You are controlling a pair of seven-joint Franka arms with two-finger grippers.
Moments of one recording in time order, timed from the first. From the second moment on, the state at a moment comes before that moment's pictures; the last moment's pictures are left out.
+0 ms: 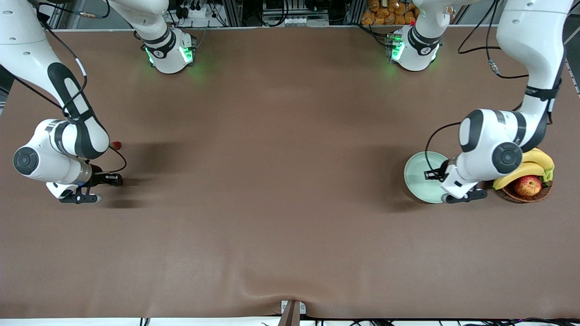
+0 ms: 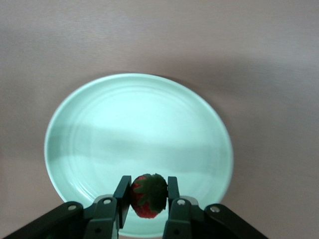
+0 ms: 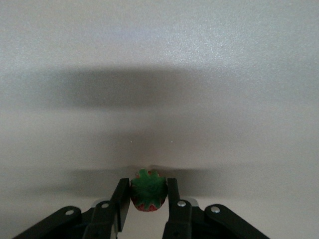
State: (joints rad) left arm 0.12 0.44 -0.19 -1.96 0.07 2.21 -0.24; right arm -0.36 0.53 0.12 -1.98 -0.10 2.39 -0.17
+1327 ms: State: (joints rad) left arm 0.12 0.42 -0.29 -1.68 0.14 2.01 -0.25; right arm 0.03 0.54 0.23 -1.63 0.25 2.15 0.53
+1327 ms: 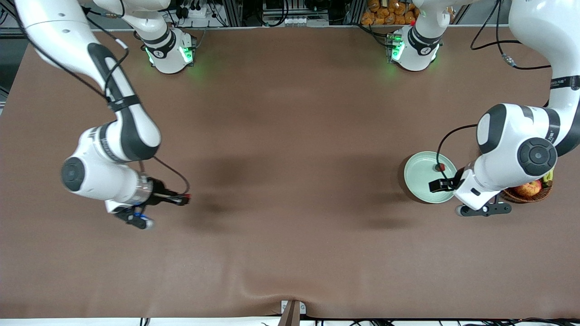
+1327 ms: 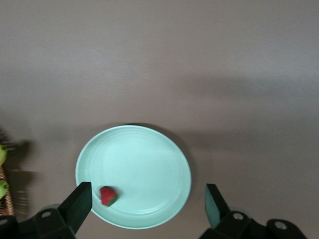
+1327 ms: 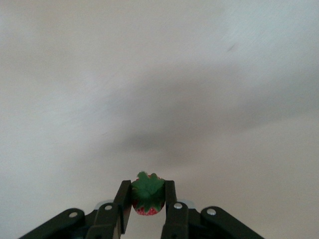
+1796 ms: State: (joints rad) left arm 0.10 0.42 -0.39 -1.68 0.14 2.00 -0.47; right arm 0.32 0.69 0.23 -1.49 0.27 2.30 1.04
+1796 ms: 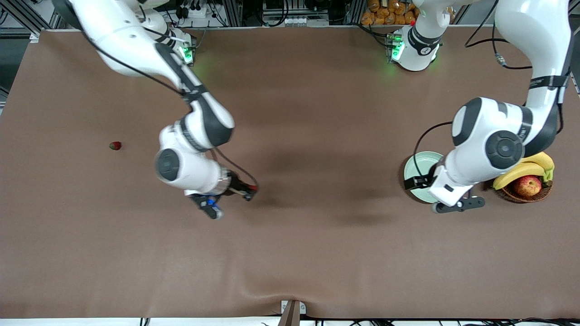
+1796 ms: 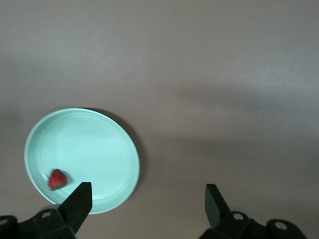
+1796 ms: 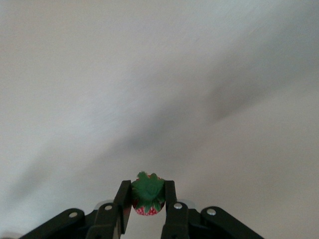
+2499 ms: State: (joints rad) left arm 0.03 0.47 -0.39 -1.68 0.14 2.00 -0.58; right arm 0.63 0.88 0.23 -1.36 0.27 2.60 1.36
